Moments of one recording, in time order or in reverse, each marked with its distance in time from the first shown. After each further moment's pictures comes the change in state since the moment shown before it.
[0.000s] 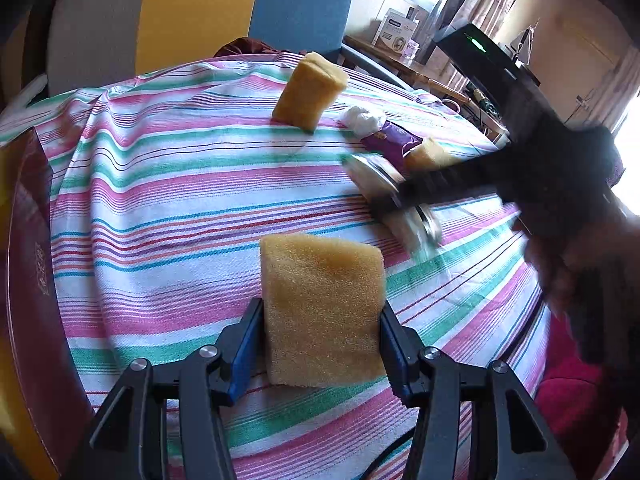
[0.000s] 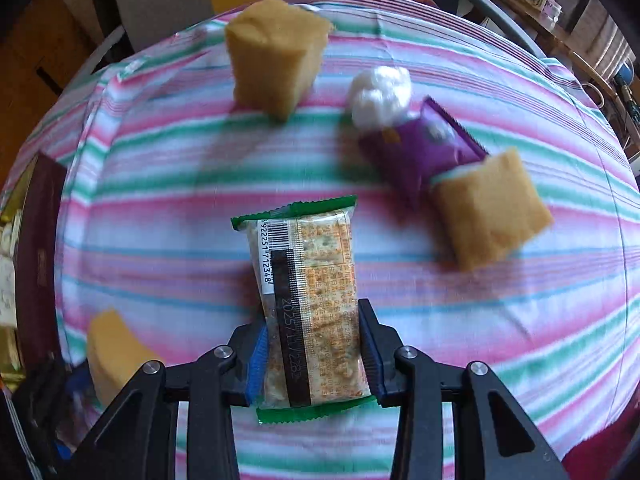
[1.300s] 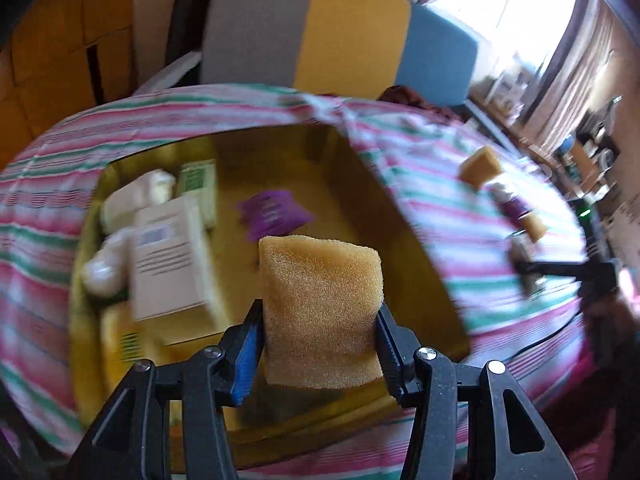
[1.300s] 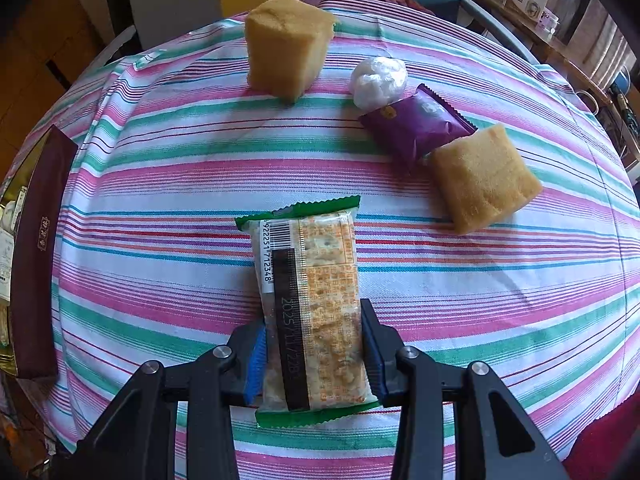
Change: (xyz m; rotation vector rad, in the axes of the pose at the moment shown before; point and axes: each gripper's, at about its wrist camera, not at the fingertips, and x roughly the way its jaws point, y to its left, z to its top) left arm -0.165 0.160 -0.052 -0.230 -0.076 0.306; right arm -0.007 -0.002 -0.033 -0.013 -0.057 -0.012
